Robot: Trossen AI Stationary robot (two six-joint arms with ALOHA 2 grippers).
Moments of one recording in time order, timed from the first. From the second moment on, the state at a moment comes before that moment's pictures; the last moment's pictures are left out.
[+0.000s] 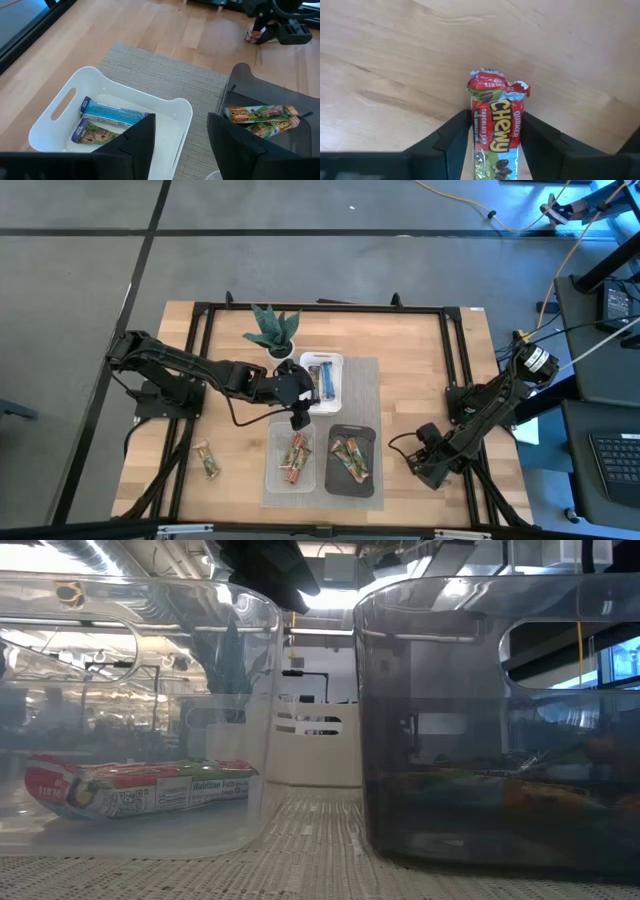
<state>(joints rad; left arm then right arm) -0.19 1.48 1.16 -0.41 -0.37 -0.41 0.87 1.54 0.71 -0.74 0.00 2.03</state>
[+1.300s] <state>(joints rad) -0.19 1.48 1.16 -0.41 -0.37 -0.41 0.84 1.40 0.88 -0.77 0.50 1.82</state>
